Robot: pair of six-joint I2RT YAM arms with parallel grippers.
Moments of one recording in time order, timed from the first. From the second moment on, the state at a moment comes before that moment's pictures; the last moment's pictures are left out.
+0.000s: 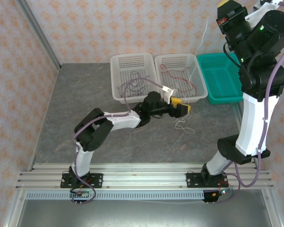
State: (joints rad) left arm -0.80 2.06 1.34 0.61 0.42 -0.57; right arm 0.25 1.64 2.70 -0.86 0.00 0.87
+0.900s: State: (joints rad) left arm -0.77 2.11 1.00 0.59 0.37 -0.59; right arm 0.25 1.59 2.73 -0.85 0.19 0.79
